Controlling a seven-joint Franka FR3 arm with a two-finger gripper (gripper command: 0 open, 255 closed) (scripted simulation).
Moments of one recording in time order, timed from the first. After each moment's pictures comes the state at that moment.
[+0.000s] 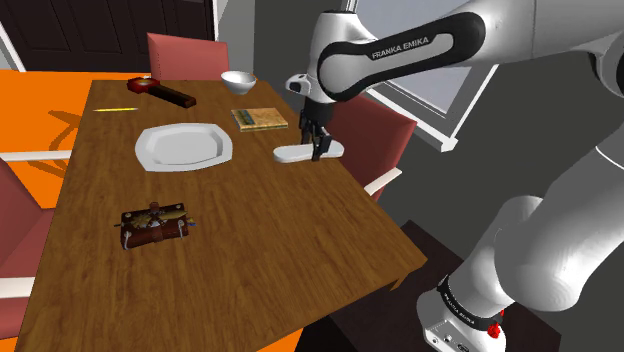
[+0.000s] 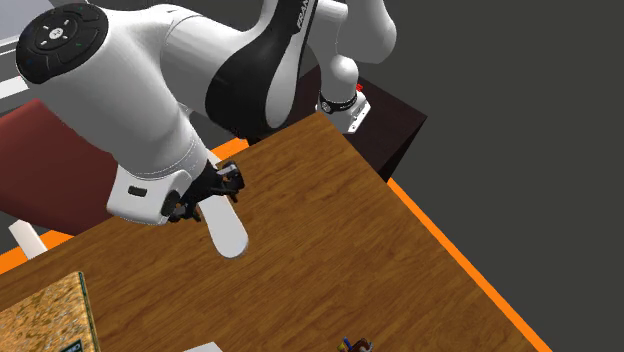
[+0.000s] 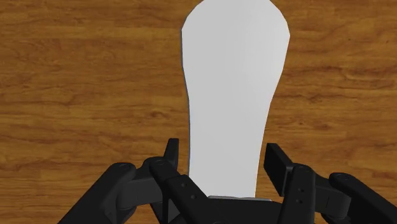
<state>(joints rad) 0.26 -0.07 -0.06 -2.18 -0.03 2.12 -1.08</state>
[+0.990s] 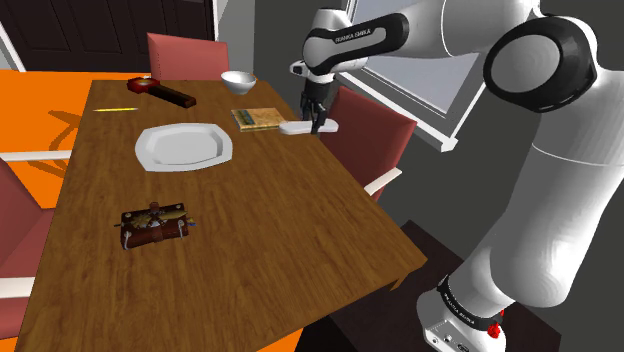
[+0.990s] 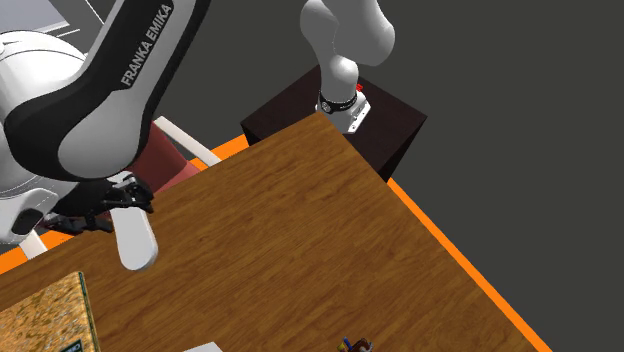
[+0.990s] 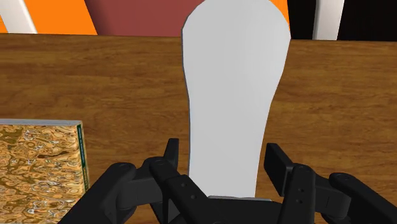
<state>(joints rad) 0.13 0.29 -0.15 -1.74 0.03 2.04 -1.33</state>
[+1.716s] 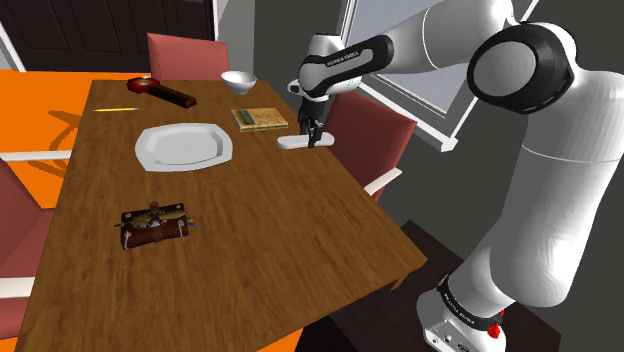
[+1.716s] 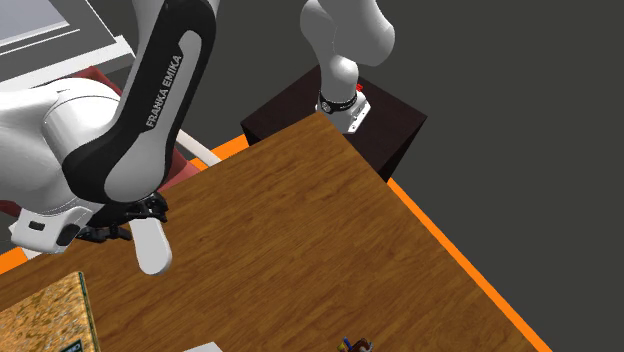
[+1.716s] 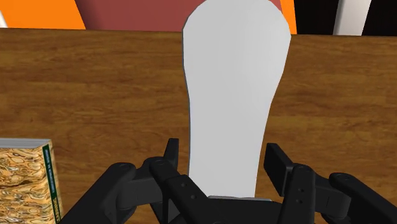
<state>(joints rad) 0.12 0.35 -0.15 -1.81 0.04 2.17 -1.34</state>
